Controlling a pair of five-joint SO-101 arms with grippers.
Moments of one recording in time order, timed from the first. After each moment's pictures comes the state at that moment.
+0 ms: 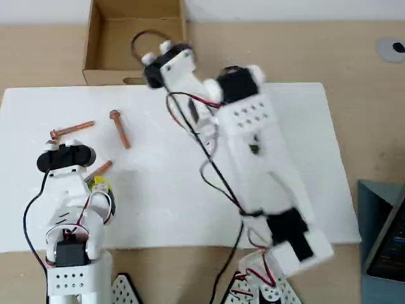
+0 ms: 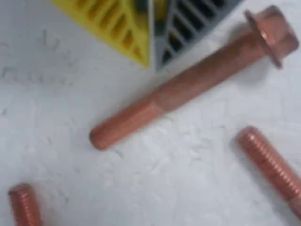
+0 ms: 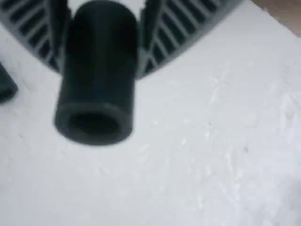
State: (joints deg) left arm -8.2 -104.3 95.8 56.6 -2.1; right arm -25.6 -2.6 -17.2 101.1 7.3
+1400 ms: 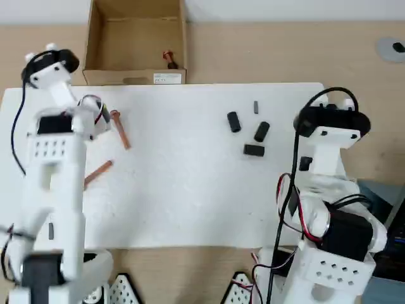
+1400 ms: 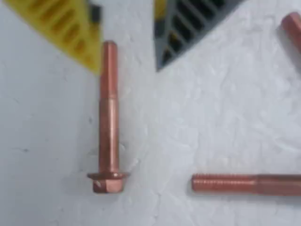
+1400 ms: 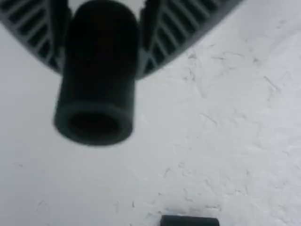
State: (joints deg) left arm -6.9 -16.4 23.4 57.2 10.5; right arm 12.5 -62.3 31.3 95.7 -2.9
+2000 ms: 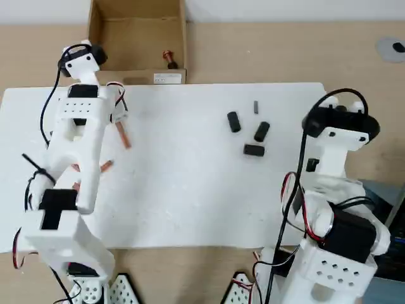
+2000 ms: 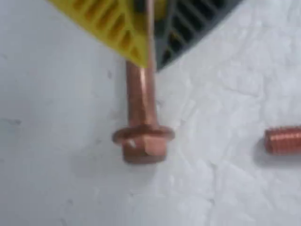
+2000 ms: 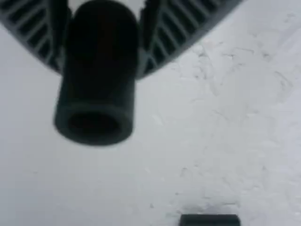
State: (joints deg) left arm -3.3 12.5 5.1 57.2 10.5; right arm 15.9 -62.3 31.3 95.7 -2.9
